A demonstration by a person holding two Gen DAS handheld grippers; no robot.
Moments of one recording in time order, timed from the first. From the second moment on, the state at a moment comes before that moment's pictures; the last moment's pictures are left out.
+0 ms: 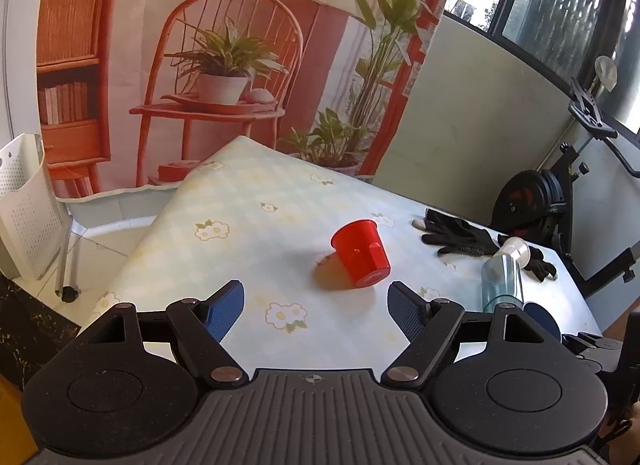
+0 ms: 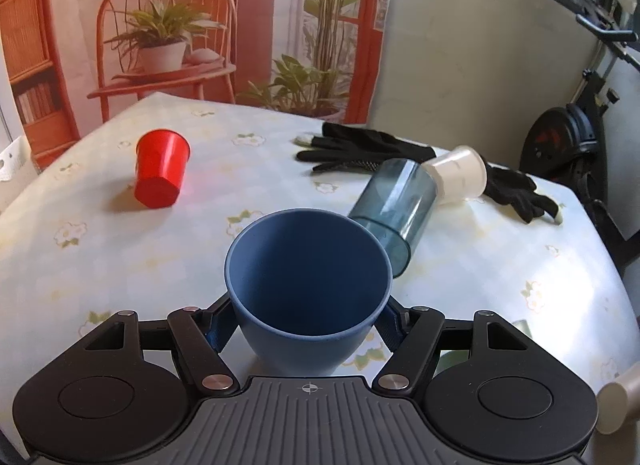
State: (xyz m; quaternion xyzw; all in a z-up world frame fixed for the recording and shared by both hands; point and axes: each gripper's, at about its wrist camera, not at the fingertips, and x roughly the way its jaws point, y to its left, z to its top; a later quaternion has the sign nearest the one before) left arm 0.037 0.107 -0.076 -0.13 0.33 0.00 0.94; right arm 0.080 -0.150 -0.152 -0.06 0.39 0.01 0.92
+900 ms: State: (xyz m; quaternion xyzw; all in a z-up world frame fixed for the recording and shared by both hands) left arm 0.037 0.078 -0.050 -0.06 0.32 -0.03 0.94; right arm 0.058 -0.167 -0.106 0.01 0.38 0.00 0.93
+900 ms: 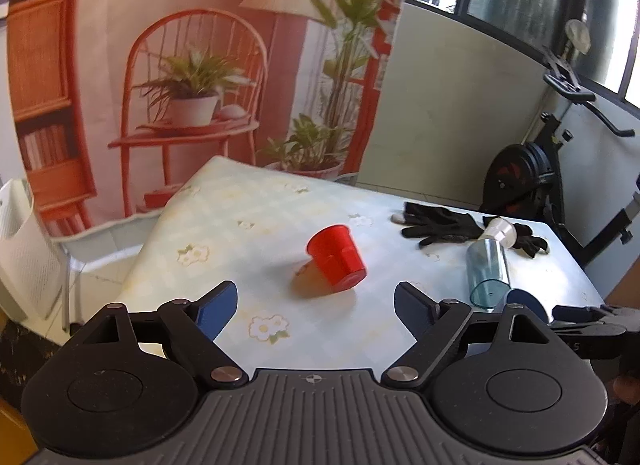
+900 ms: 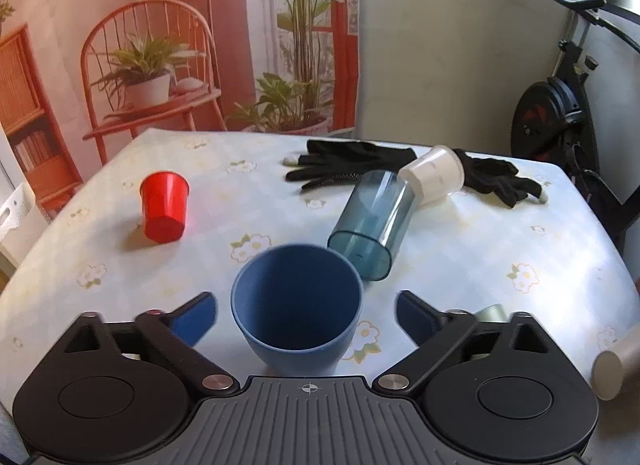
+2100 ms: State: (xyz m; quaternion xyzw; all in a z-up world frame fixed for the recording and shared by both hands) left arm -0.001 0.000 0.033 0.03 0.23 -0.07 0.97; right arm -0.021 -0.191 0.027 0.03 0.27 -0.03 0.96
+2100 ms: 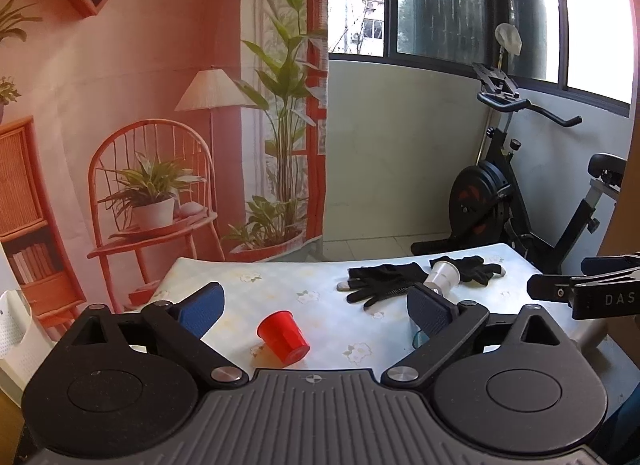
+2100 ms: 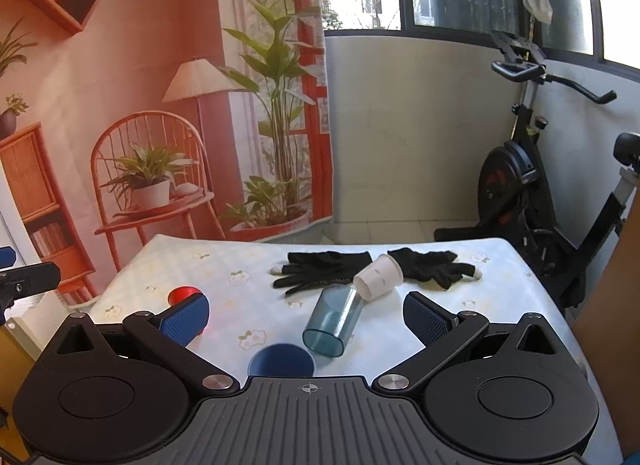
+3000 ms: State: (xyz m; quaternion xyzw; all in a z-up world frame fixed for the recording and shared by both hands) left arm 0.004 0.000 0.030 0.03 0.25 -0.08 0.96; right arm -0.021 -0.188 0.021 0.04 0.28 -0.02 0.96
